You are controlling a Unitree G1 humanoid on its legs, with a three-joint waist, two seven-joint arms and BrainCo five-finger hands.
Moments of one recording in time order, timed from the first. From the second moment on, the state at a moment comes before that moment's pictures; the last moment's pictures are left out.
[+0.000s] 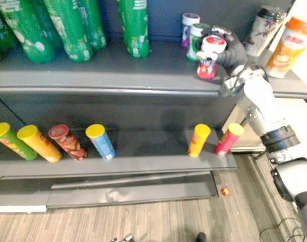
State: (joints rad) left arm 0.15 0.15 0.14 1.10 -0.12 -0.04 0.00; right arm -1.02 -0.52 0.32 0.37 0.59 0.00 0.00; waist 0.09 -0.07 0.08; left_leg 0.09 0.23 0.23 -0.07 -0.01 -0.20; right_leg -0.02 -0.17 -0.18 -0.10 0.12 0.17
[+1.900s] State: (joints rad) left arm 0.20 0.13 0.20 1.07 -0.09 -0.04 0.04; right arm -0.40 -0.37 -0.37 -0.40 0.50 -0.23 -0.11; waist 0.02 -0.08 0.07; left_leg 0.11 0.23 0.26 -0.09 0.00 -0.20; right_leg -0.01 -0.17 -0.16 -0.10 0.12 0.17
